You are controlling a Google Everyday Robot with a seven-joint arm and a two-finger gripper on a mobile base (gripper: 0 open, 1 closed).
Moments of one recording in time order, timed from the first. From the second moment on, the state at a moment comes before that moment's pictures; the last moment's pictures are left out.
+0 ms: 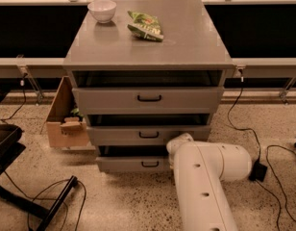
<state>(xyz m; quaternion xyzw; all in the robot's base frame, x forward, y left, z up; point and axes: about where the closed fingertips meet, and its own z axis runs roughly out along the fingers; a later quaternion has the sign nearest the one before) 0.713 -0.157 0.175 -0.61 0.79 -0.04 0.07</state>
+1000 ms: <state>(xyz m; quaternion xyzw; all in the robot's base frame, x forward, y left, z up) 0.718 -0.188 0.206 -0.60 0.79 -0.06 0.08</state>
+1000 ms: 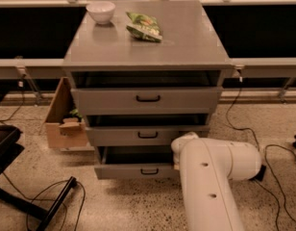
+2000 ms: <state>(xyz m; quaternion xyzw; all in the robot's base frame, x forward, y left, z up) 0.696 -0.185 0.209 -0.59 0.80 -0.06 0.08</state>
